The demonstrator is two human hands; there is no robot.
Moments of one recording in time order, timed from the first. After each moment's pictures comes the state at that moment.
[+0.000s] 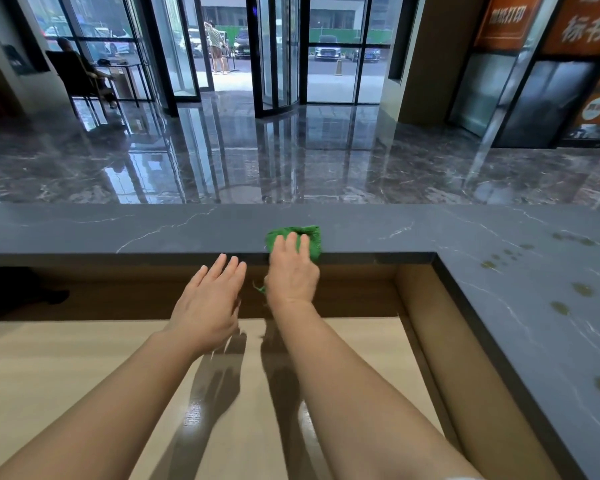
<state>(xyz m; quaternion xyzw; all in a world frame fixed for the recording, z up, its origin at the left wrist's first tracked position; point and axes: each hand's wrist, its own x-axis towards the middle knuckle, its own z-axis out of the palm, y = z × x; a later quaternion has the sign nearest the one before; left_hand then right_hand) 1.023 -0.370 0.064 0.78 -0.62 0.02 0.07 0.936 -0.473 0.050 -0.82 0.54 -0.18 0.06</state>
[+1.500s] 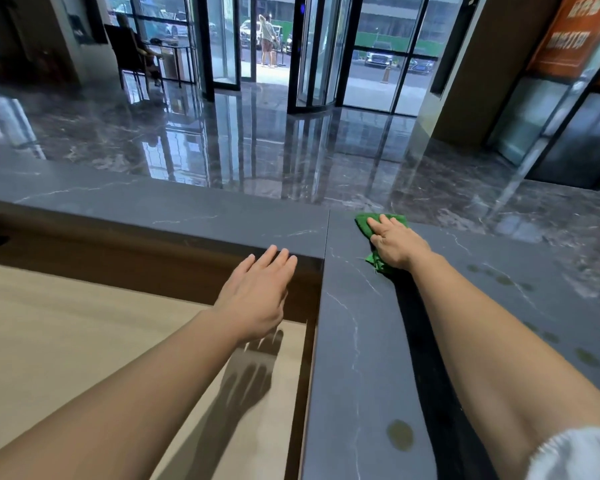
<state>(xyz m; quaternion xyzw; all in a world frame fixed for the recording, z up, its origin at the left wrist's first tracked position) 0.777 -0.490 0.072 0.77 -0.63 -0.01 0.09 0.624 -0.737 0.080 -0.88 0.46 0.04 0.07</state>
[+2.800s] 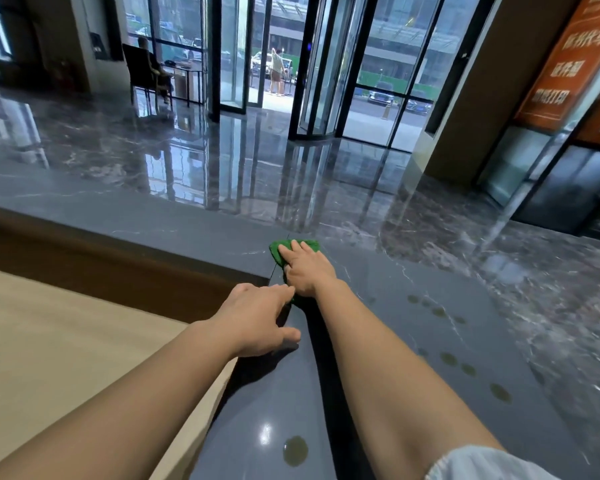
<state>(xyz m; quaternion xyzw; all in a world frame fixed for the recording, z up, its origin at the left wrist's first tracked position) 0.690 -0.522 0.114 0.78 -0.60 -0.12 0.10 0.663 -0.699 0.081 -0.94 0.32 0.05 0.03</state>
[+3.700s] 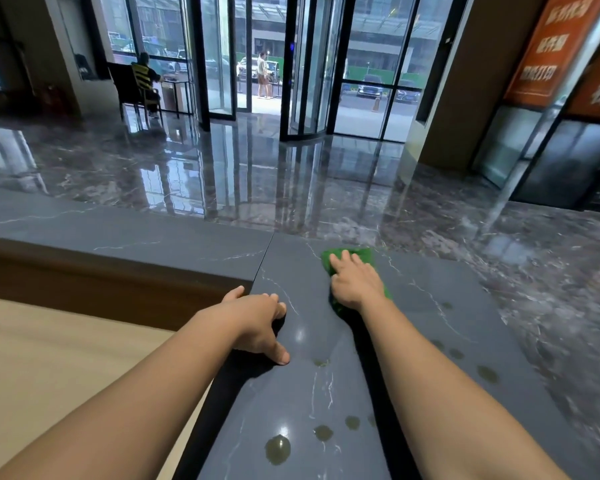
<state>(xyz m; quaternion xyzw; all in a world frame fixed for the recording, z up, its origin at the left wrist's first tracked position) 0.678 -0.550 0.117 0.77 -0.60 -0.22 -0.08 0.565 -0.726 0.079 -0.89 0.45 -0.01 0.06</state>
